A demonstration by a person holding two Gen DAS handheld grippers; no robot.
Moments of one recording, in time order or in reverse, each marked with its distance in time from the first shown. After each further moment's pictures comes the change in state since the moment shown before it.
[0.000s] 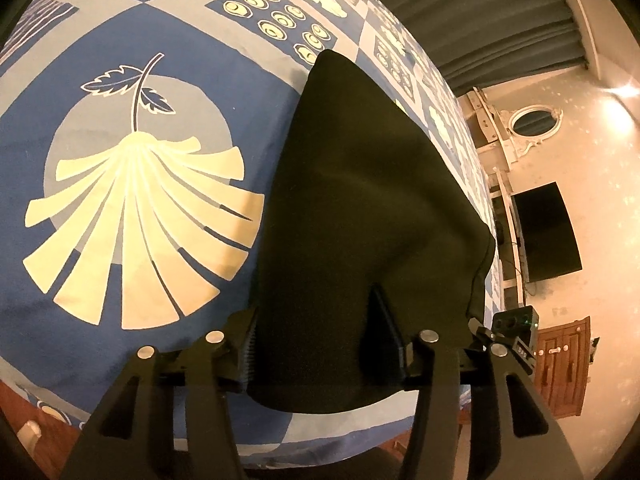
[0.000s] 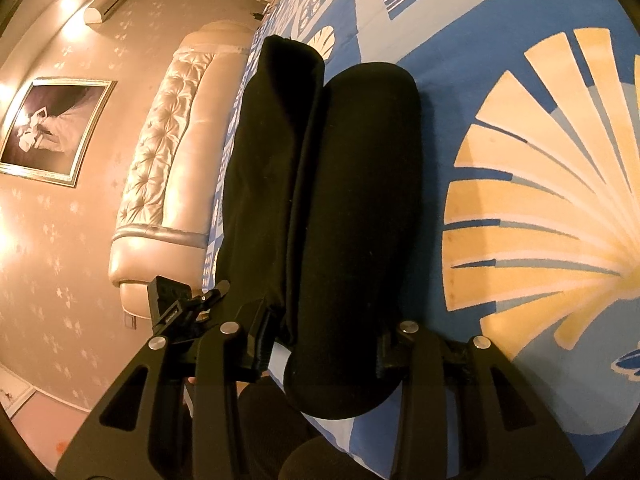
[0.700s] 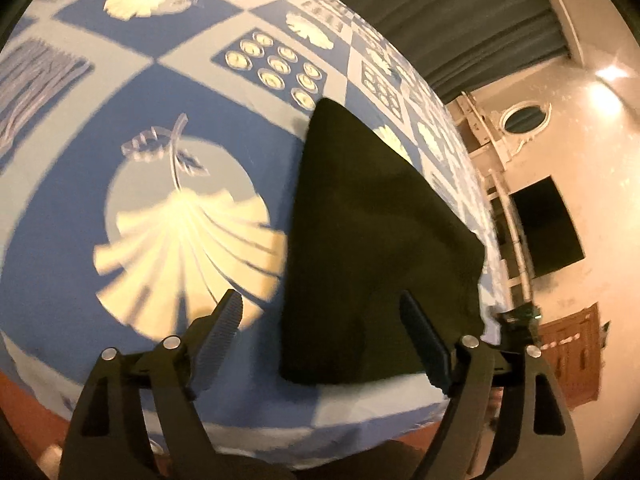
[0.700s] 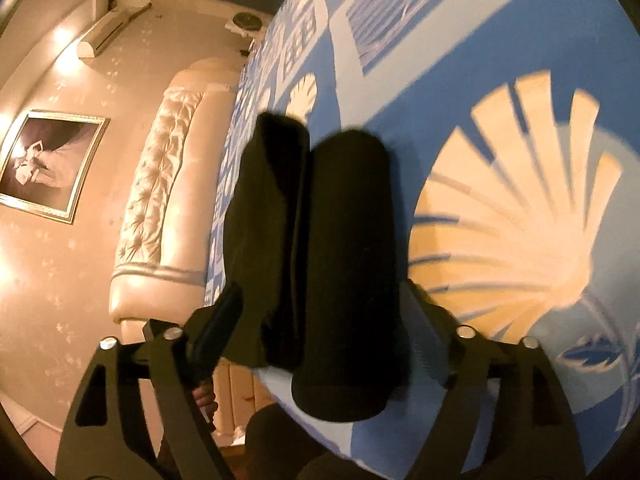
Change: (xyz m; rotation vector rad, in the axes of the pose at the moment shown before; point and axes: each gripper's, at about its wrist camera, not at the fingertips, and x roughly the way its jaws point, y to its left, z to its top) left arm -0.035 0.001 0.020 0.103 -0.077 0.036; right arm -0.026 -0.004 0.012 0.060 -0.140 -0.020
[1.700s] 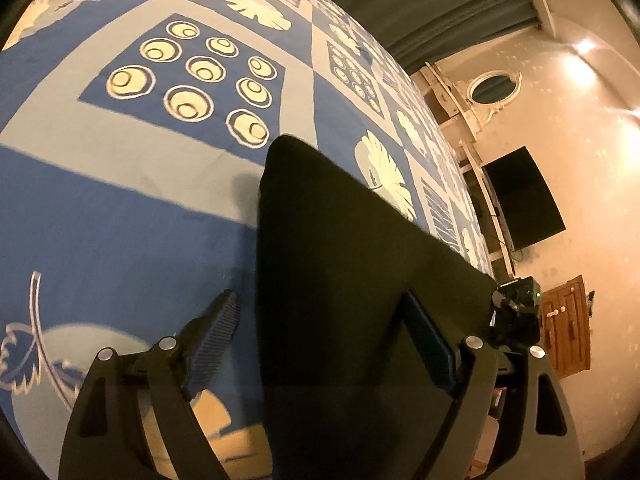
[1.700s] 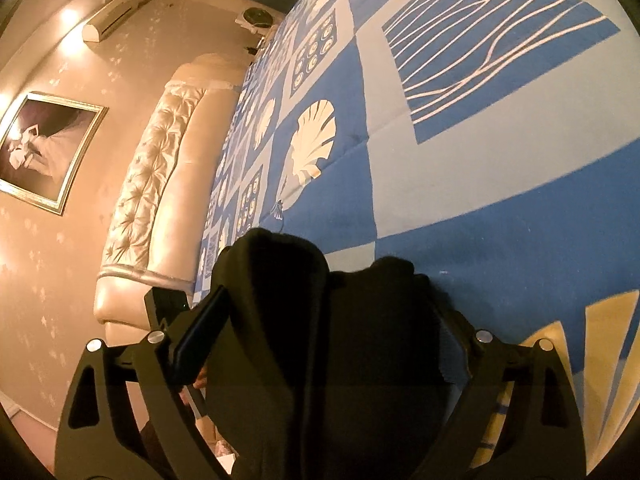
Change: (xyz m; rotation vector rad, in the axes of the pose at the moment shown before) left arm 0.101 0.000 0.092 0.091 0.105 -0.158; right arm 0.069 0.016 0.073 -0.083 0.016 -0.017
